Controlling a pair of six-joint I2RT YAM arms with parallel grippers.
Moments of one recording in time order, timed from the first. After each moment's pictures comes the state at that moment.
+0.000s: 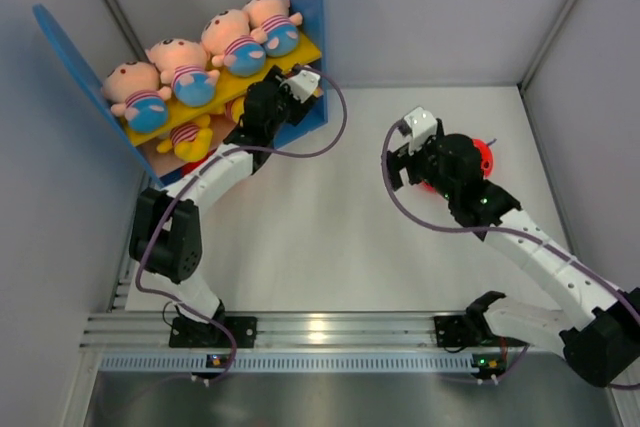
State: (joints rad) left arm -0.40 1.72 1.31 0.29 -0.07 0.55; right arm 0.57 1.03 0.89 -0.14 0.02 -0.21
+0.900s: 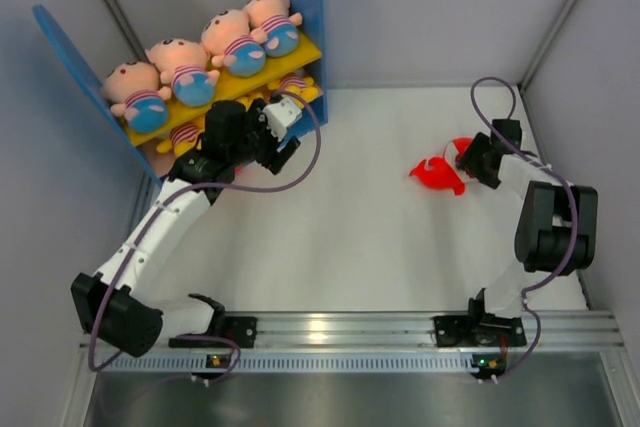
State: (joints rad) left arm -0.41 1.30 1.27 -0.41 0.22 0.45; right arm -0.13 1.67 1.02 -0.28 0.07 0.47
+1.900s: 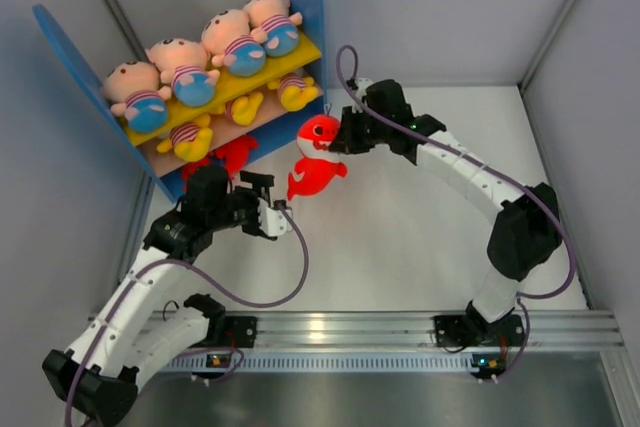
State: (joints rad) left arm -0.44 0.84 0.86 -0.60 0.42 1.15; right arm 0.58 1.72 1.53 -0.41 -0.29 0.39
